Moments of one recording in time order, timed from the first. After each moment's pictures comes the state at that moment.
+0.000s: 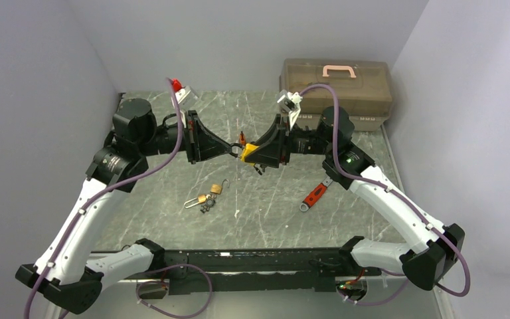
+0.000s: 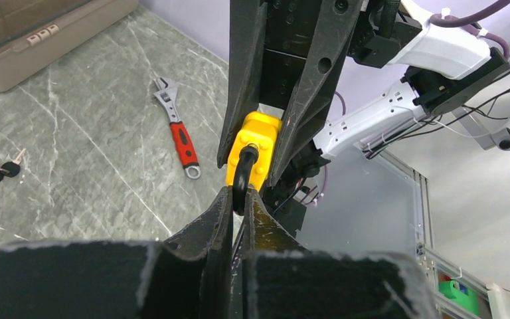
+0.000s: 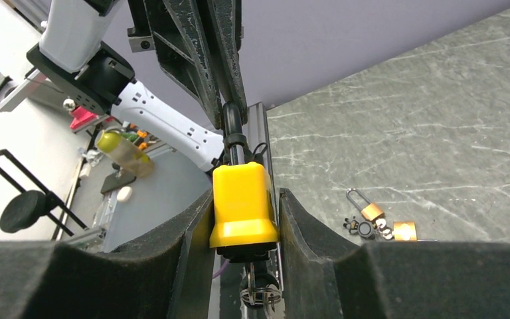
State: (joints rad) left arm -0.48 1.05 1.36 -0.48 0.83 -0.36; right arm 0.65 1.16 1.15 0.05 -0.87 0.48
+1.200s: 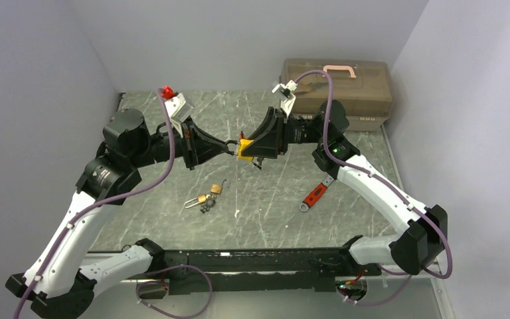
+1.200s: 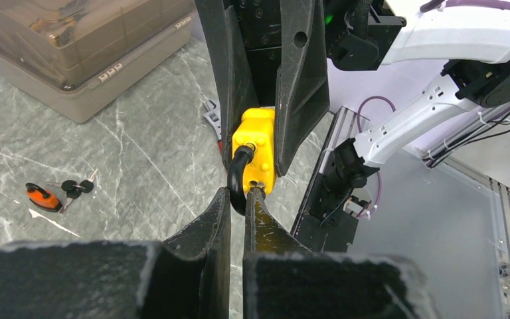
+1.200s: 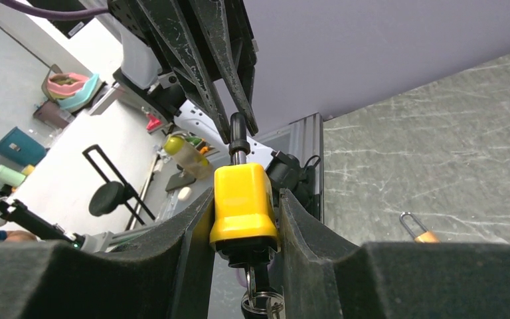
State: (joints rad) left arm -0.55 0.98 1.36 -0.51 0.64 -0.21; right arm 0.61 1.29 1.16 0.41 -1.07 0.80
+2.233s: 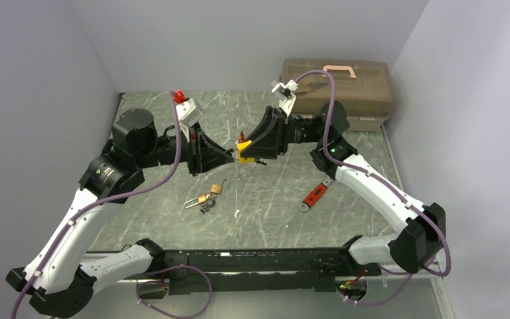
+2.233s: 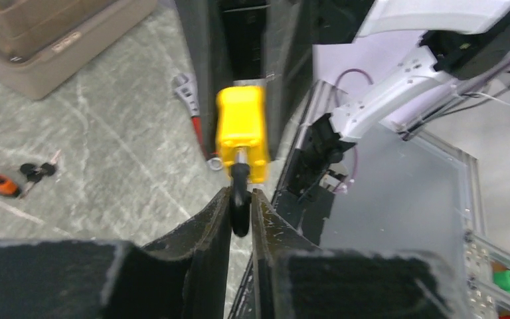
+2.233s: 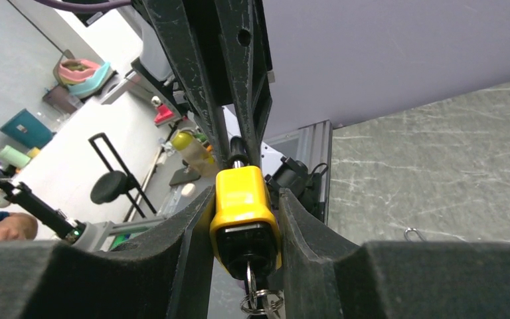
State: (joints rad) left arm -0.60 1.00 1.38 -0.58 0.66 -0.21; right arm 0.62 1.31 1.16 0.52 -1.10 0.85
